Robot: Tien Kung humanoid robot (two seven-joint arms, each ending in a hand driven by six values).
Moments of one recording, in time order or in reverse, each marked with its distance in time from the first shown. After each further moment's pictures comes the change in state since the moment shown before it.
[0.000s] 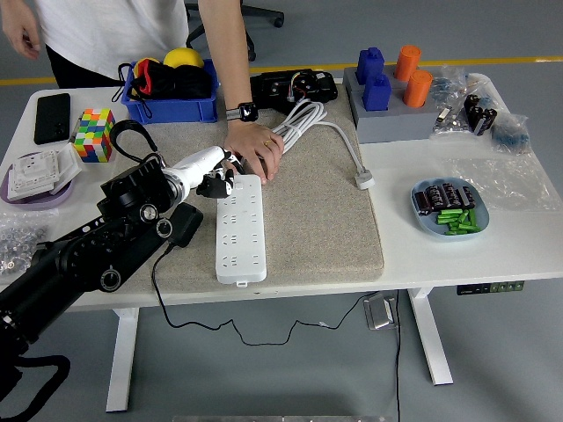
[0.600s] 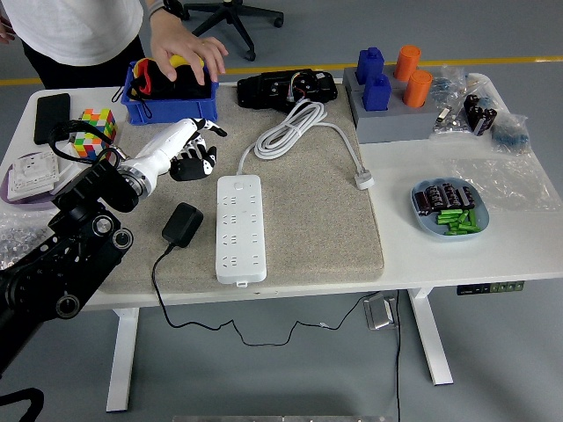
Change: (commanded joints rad) left arm 0.221 0.081 -0.256 -0.301 0.084 0.072 -0.119; right arm 0.010 0.006 0.015 0.002 -0.008 -0.001 0.001
